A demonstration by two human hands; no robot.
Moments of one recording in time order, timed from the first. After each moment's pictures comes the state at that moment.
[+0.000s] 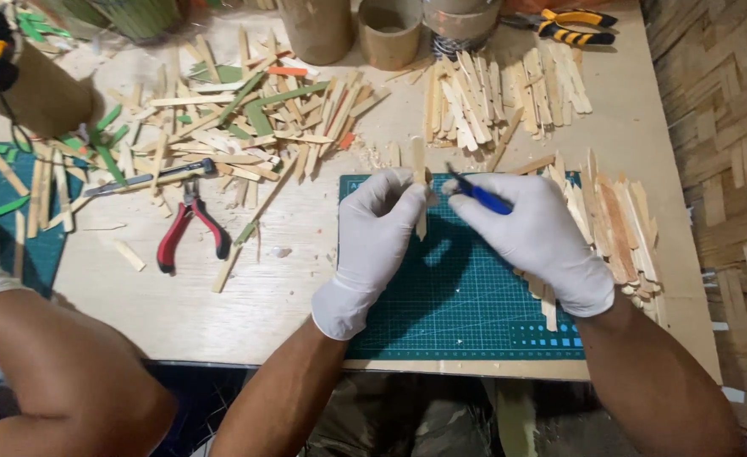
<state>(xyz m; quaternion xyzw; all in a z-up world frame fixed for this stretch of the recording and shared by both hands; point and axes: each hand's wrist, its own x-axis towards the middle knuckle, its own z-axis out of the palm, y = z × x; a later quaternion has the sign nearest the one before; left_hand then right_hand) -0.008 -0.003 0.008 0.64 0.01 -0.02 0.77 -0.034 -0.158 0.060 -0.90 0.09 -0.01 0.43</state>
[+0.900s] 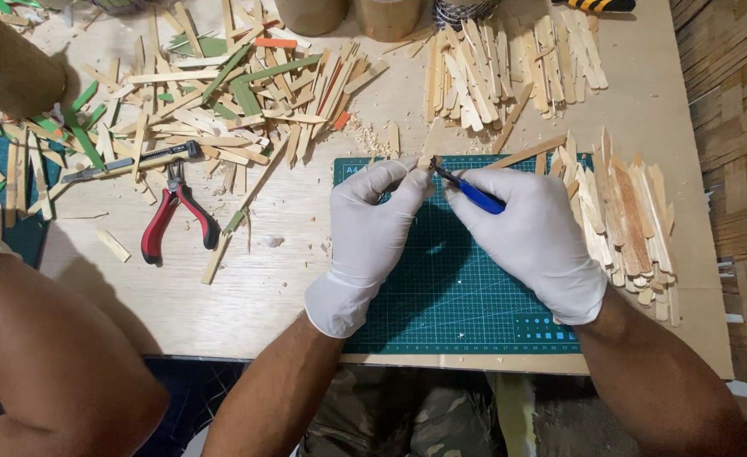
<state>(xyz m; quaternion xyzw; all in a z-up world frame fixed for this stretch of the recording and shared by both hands) -0.005 0.001 -0.013 0.66 -0.01 0.03 0.75 -0.041 -0.155 0.041 -0.92 0.00 -0.08 0.39</state>
